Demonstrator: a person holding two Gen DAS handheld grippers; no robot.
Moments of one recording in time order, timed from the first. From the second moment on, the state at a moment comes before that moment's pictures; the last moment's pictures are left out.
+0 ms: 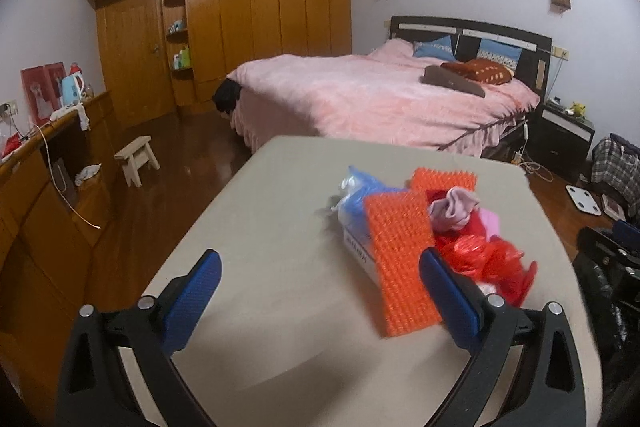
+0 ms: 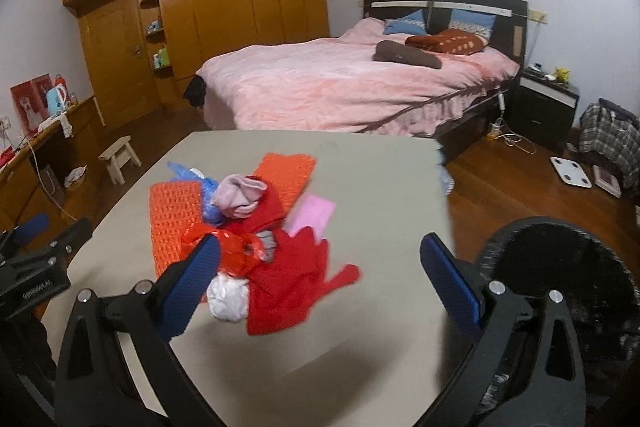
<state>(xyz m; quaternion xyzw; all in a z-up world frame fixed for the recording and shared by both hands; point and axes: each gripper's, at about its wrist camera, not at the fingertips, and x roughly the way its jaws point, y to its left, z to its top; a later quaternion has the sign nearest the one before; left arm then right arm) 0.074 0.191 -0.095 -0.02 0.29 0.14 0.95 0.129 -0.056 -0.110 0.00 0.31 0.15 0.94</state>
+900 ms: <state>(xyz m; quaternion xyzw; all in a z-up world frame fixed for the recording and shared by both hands) 0.094 0.229 -0.120 -0.02 0.31 0.18 0.94 0.168 0.036 -0.162 -0.03 0.35 0.28 0.89</state>
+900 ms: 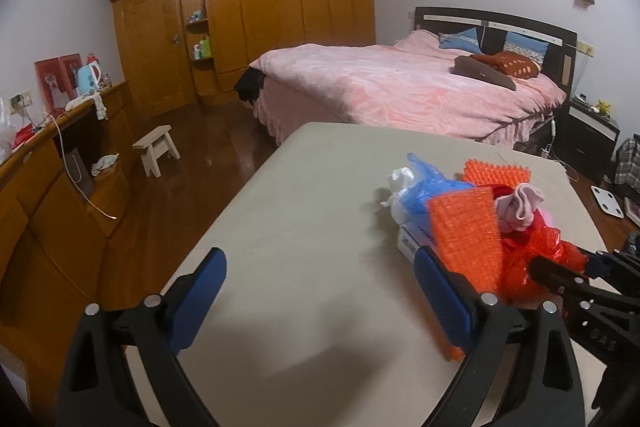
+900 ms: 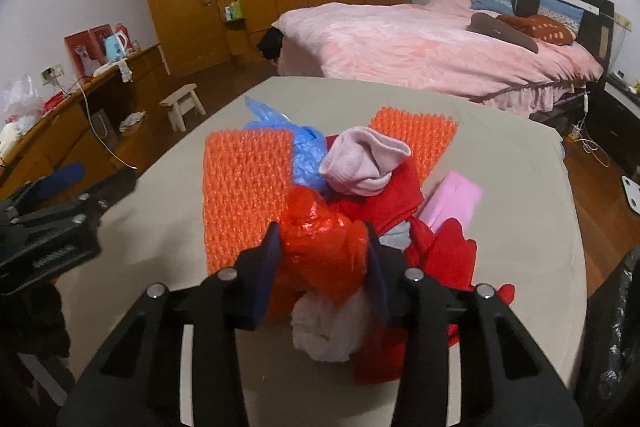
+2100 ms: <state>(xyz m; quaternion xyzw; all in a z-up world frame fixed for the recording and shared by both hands) 0.119 0.152 -0.130 -0.01 0.33 0.05 0.94 0.160 -0.038 -0.144 0.00 0.34 0.23 0.91</state>
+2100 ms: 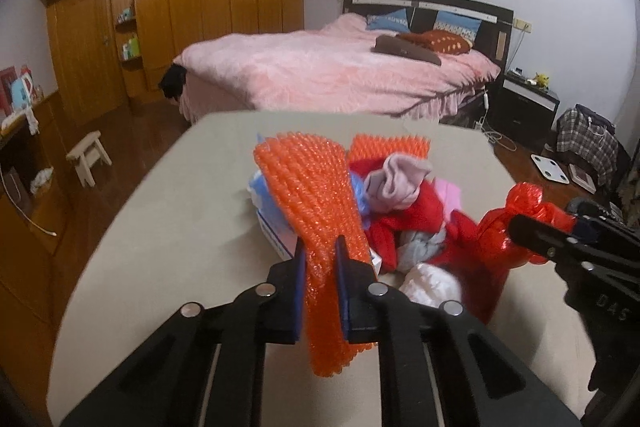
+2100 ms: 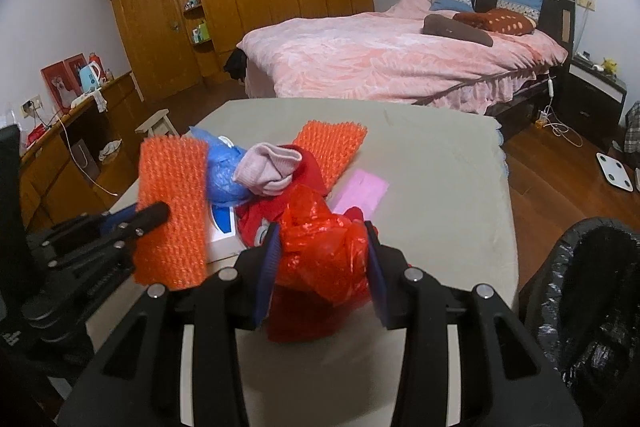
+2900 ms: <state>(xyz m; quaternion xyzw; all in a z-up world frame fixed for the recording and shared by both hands) 0.103 0.058 -0.061 0.01 0.28 -0.06 0.96 0.108 -0.145 -0.089 0.05 0.29 0.15 0.94</state>
